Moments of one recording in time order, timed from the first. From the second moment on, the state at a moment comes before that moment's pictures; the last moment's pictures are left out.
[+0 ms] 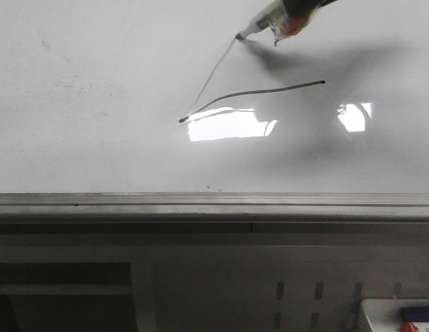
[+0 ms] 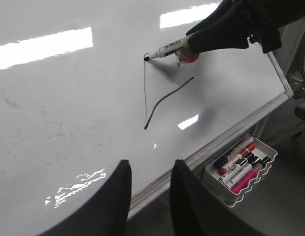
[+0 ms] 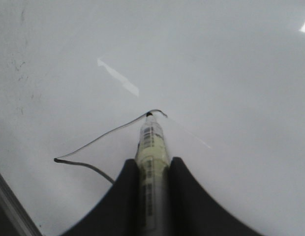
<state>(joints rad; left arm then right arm) -0.51 0.44 -0.41 -0.85 0.40 0.80 0.43 1.20 -0.90 0.66 0.35 -0.89</state>
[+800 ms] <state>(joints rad) -0.51 0.44 -0.41 -0.85 0.40 0.80 0.54 1.17 -0.71 0.73 0.44 -0.81</state>
